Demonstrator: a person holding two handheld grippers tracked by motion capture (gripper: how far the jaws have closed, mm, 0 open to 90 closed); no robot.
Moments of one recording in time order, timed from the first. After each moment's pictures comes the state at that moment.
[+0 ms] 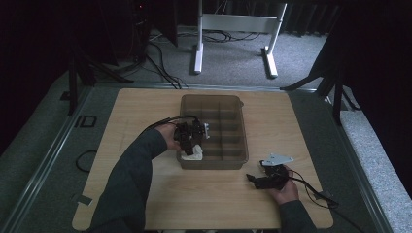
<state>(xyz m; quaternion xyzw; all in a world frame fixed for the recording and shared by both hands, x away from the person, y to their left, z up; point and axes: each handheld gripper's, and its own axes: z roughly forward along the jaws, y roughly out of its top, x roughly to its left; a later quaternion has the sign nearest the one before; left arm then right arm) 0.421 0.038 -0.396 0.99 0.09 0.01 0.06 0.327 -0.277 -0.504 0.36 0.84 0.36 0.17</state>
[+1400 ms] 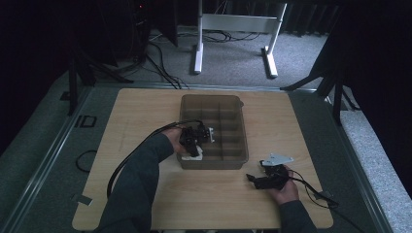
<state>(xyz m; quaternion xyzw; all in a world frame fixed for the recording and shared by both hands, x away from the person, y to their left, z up) 0.422 0.024 -0.419 0.99 0.09 0.01 0.08 0.327 -0.277 -0.504 0.36 0.84 0.36 0.17</state>
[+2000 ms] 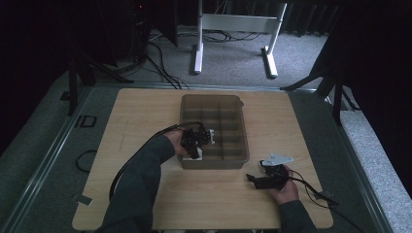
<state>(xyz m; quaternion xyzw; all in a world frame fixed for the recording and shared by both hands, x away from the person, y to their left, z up) 0.425 0.019 -0.432 0.99 0.09 -0.01 0.06 0.327 -0.277 -0.504 0.36 0.84 0.36 0.17</state>
